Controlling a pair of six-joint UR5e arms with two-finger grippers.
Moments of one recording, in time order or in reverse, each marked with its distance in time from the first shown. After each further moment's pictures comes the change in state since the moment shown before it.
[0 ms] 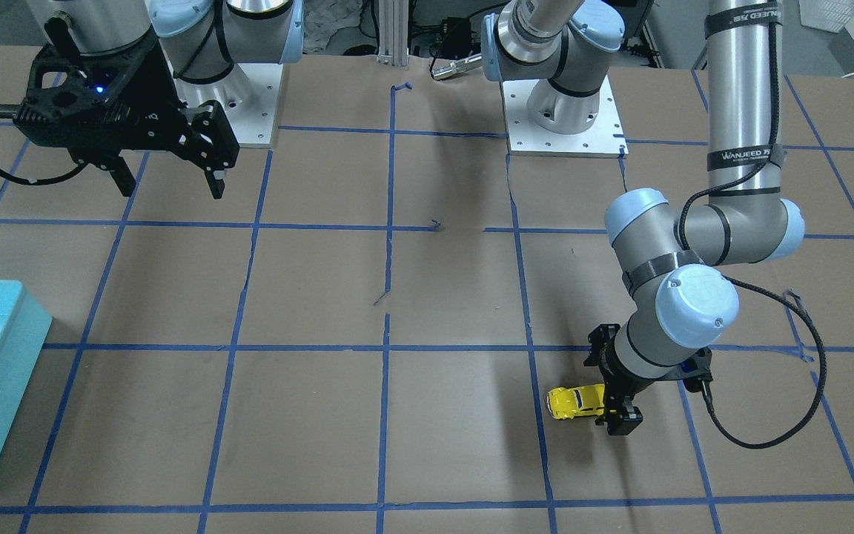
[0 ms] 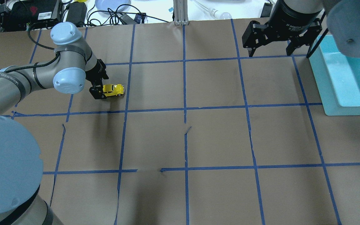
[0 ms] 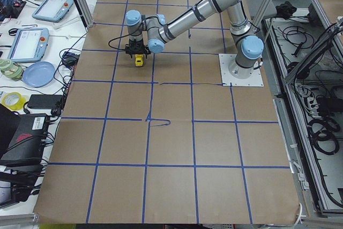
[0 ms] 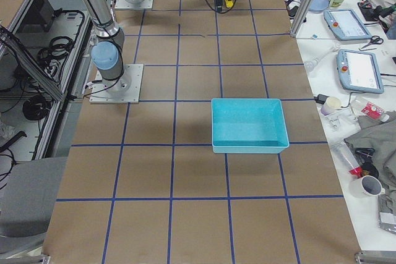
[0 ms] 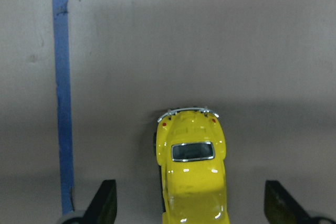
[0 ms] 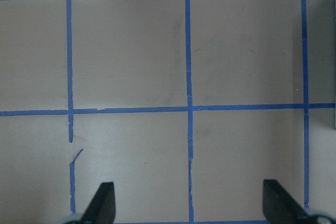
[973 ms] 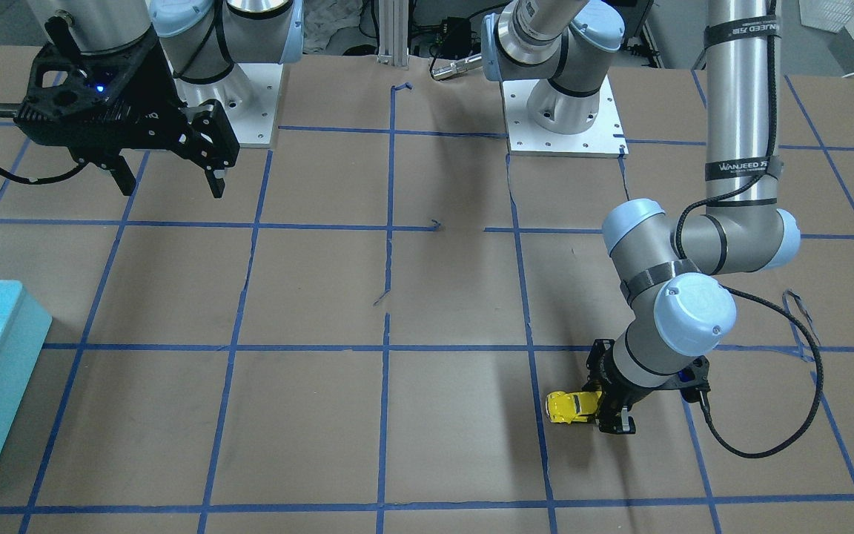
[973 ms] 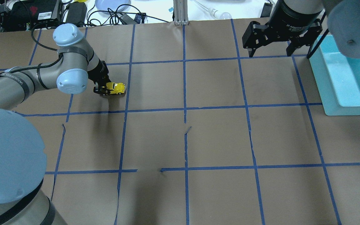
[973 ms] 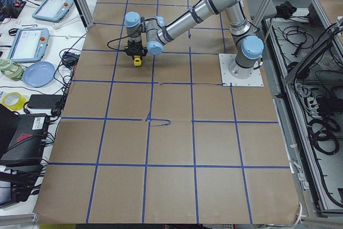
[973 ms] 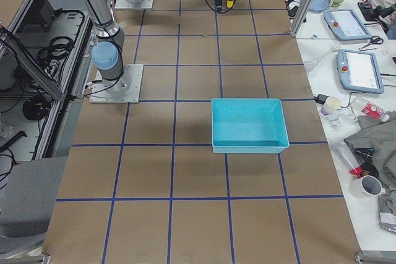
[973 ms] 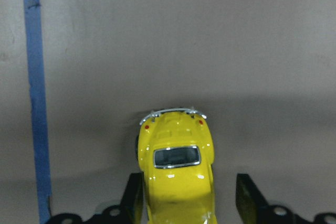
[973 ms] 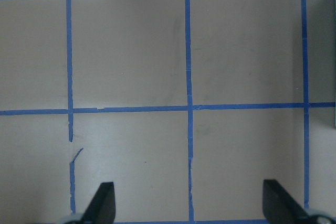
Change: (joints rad) left arm 0.000 -0.023 0.012 0.047 -0.036 0.008; right arm 0.000 -0.003 0.003 0.000 0.000 0.000
